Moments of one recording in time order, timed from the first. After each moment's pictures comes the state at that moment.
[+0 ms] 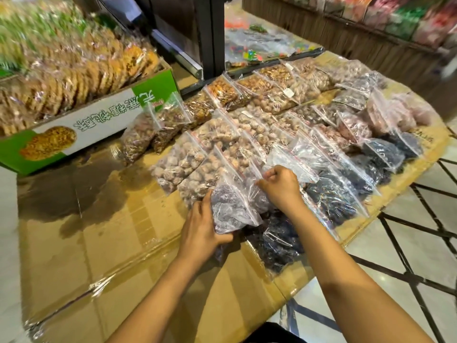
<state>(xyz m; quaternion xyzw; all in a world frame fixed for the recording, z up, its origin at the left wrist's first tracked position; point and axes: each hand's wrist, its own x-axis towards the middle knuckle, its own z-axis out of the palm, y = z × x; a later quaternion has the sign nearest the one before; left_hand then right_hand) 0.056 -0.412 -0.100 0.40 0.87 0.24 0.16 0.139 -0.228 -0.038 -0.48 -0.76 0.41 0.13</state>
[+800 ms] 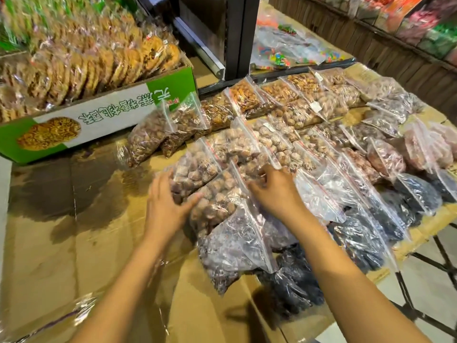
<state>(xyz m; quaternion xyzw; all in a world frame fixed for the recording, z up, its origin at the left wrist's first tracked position) -0.056 -0.405 -0.078 0.25 0.87 0.41 0.08 0.071 -0.216 -0.023 -0.31 -0.91 0.28 0.08</state>
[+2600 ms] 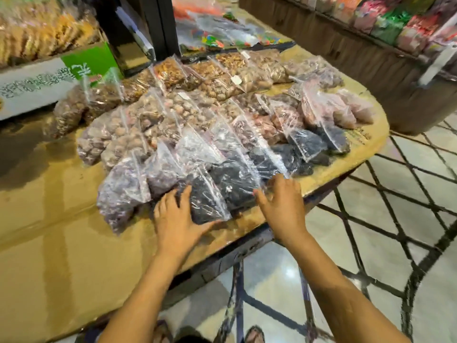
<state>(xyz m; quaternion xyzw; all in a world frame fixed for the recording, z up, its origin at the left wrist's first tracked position) 0.215 -0.299 -0.124 0.32 0.93 0.18 0.01 0.351 -0.127 -0.062 -0.42 -0.88 0.18 0.16</state>
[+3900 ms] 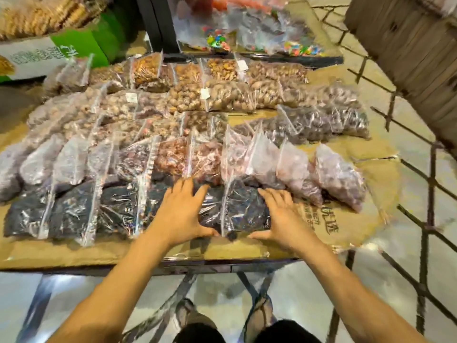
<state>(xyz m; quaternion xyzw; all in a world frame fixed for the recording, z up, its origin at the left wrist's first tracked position) 0.305 0.082 -0.061 0.27 0.95 -0.04 0.13 0.377 0.323 -0.118 0.01 -0.98 0.20 -0.07</state>
